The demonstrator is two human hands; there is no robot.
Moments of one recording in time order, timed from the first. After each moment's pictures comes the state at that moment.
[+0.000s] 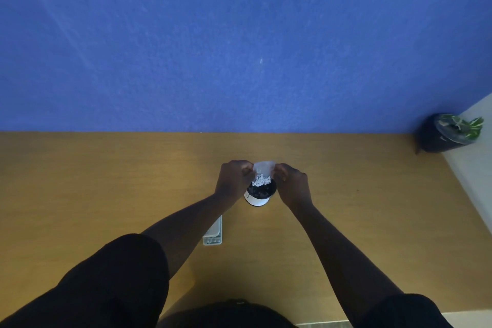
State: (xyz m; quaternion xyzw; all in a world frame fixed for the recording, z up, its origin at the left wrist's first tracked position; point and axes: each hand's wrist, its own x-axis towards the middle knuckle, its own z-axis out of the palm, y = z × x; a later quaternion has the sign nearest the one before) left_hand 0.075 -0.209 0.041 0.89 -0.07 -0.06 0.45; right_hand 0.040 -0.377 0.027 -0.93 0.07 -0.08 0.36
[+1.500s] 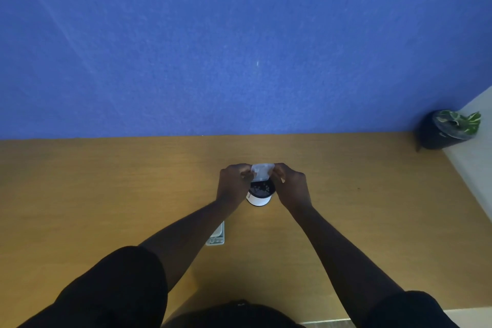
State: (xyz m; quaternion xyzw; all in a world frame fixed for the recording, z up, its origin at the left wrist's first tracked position) left_hand 0.055 -0.208 0.046 0.87 -0.05 -0.04 0.49; right_hand 0.025 -0.372 0.035 -0.92 0.03 -0.11 0.39
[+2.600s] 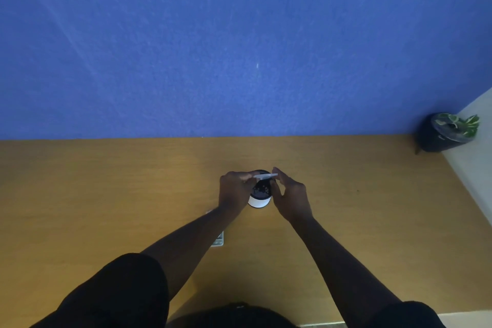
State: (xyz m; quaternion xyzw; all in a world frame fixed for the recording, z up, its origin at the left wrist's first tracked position) left_hand 0.043 -0.213 0.038 0.84 -0.02 -0.02 0.54; right_hand 0.006 -0.373 0.022 -0.92 0.00 -0.13 0.36
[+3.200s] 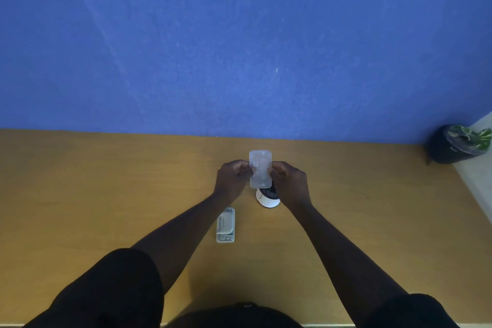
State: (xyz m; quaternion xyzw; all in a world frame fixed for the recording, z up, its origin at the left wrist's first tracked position) left_hand 0.059 -0.170 0.059 0.81 0.04 -0.09 0.58; right_hand 0.030 -0.334 0.062 -0.91 0.04 -0.07 0.40
